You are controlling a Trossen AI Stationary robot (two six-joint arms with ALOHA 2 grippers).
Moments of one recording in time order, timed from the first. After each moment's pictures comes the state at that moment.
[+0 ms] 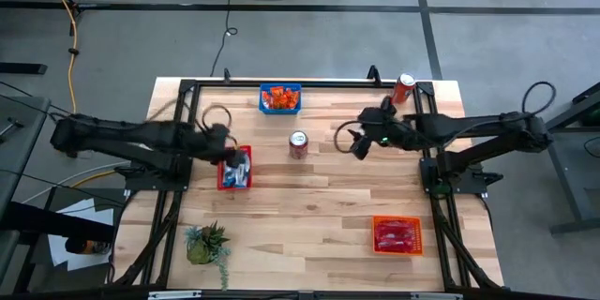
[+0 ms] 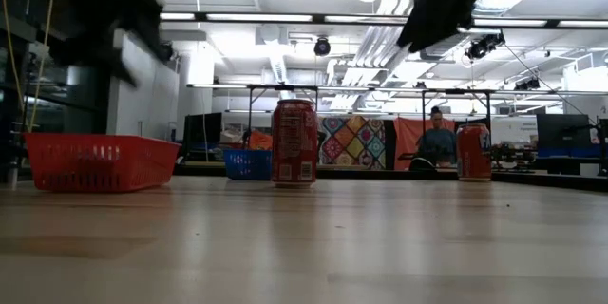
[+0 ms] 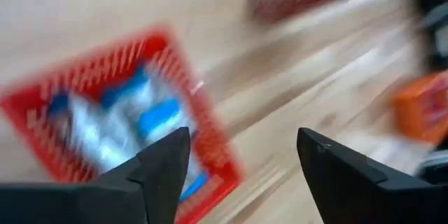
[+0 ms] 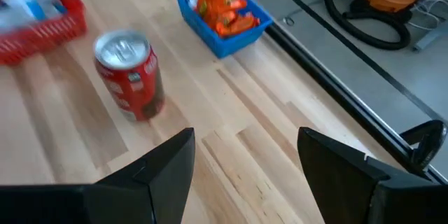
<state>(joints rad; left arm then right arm) -0.02 0.88 0.70 -0.76 -0.13 -1.21 -0.01 1.15 0.97 -0.61 0.53 0.34</state>
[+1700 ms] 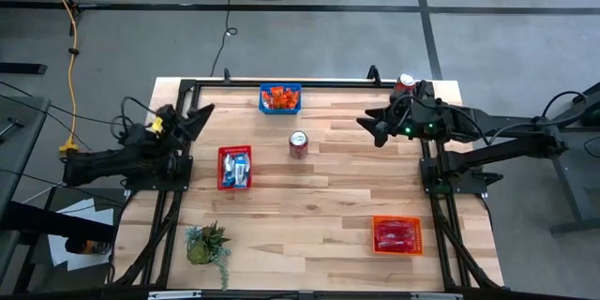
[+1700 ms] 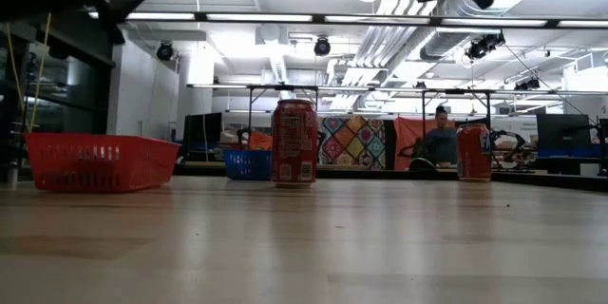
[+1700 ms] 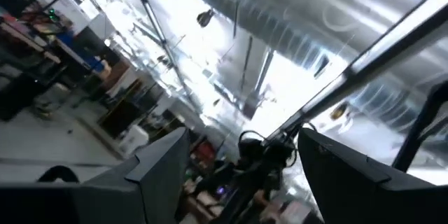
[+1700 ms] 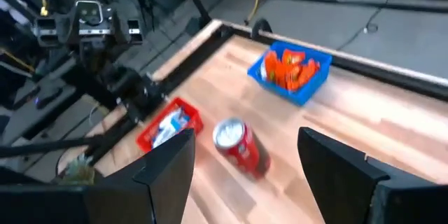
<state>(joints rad) 0.15 0.07 0.08 0.53 -0.27 -0.62 -0.03 0.89 0.97 -0.48 0.37 0.67</state>
